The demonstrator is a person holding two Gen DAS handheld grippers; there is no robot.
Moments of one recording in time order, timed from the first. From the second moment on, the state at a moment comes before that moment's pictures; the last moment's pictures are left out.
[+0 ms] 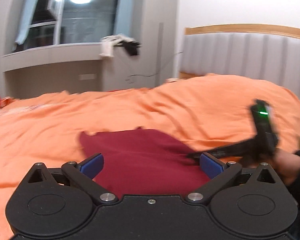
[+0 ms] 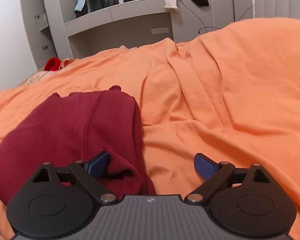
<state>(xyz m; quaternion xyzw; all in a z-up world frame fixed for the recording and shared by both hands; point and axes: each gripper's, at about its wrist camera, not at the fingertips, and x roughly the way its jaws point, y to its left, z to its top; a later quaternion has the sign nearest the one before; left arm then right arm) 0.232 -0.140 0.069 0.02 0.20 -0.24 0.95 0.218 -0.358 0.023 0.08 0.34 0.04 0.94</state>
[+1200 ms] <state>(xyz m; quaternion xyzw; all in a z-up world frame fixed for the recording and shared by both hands) 0.274 -0.076 -0.022 -0.13 0.28 -0.24 0.92 0.205 -0.345 0.034 0.10 0.30 0.08 0.94</state>
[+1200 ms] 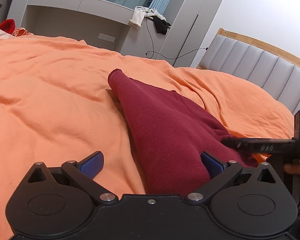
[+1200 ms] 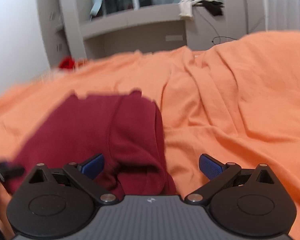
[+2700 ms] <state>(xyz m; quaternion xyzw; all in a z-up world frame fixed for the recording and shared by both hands) 0.268 -0.080 -0.016 -0.12 0.28 -0.23 0.93 0.243 -0.380 -0.006 0.33 0.30 0.08 0.89</state>
